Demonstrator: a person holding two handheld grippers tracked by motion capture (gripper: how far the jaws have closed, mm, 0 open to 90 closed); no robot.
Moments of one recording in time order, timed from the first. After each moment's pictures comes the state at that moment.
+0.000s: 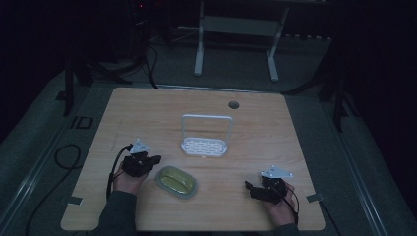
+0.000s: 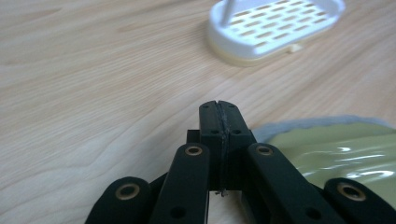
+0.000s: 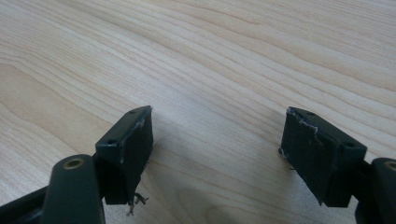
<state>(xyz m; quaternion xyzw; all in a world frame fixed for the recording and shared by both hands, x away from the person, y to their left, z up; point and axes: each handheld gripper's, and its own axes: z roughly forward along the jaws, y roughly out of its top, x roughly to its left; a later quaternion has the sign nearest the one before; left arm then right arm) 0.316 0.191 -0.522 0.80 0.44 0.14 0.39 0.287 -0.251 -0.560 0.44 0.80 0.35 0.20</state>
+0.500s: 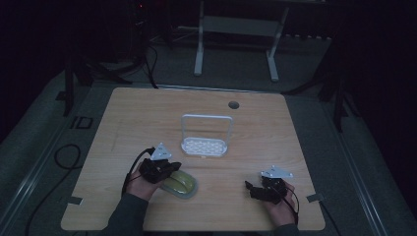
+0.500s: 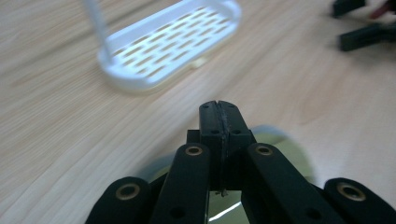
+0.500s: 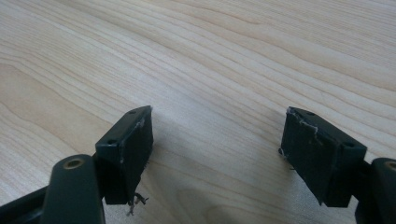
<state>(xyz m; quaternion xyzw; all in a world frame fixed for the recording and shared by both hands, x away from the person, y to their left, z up) 0.295 0.132 -0.493 0.85 0.33 0.11 0.39 0.287 -0.251 -0.560 0.44 0.80 0.35 0.20</state>
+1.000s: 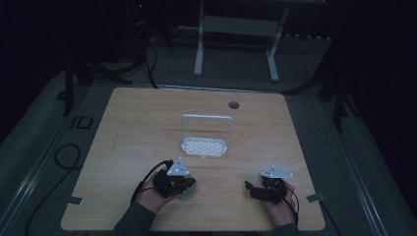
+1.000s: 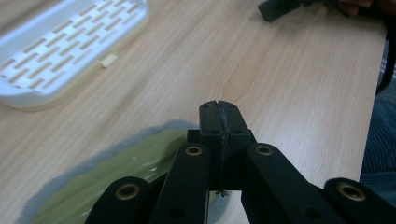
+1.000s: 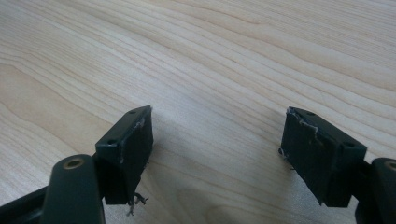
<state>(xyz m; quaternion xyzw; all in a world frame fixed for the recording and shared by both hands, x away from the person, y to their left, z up) 0.270 0.096 -0.497 0.89 0.26 0.07 0.37 0.287 -0.251 -0.560 0.44 0.80 0.35 0.20</state>
